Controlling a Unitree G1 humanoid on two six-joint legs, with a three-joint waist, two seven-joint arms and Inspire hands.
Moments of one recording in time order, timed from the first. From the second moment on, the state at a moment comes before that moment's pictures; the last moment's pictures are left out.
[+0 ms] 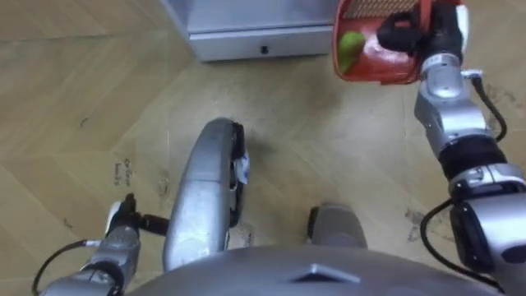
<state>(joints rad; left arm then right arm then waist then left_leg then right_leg) 0.05 0.27 -0.16 1.20 -0.05 -0.04 0.18 -0.35 -0.38 0.06 0.67 0.18 0.01 -0.35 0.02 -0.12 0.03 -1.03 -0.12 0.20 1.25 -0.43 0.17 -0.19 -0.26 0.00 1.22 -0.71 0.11</state>
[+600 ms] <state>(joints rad) 0.16 0.26 -0.07 1.09 0.08 0.02 0.23 -0.19 -0.31 0.06 0.37 0.04 -0.05 -0.38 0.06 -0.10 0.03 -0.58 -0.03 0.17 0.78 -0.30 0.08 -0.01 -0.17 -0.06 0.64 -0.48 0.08</state>
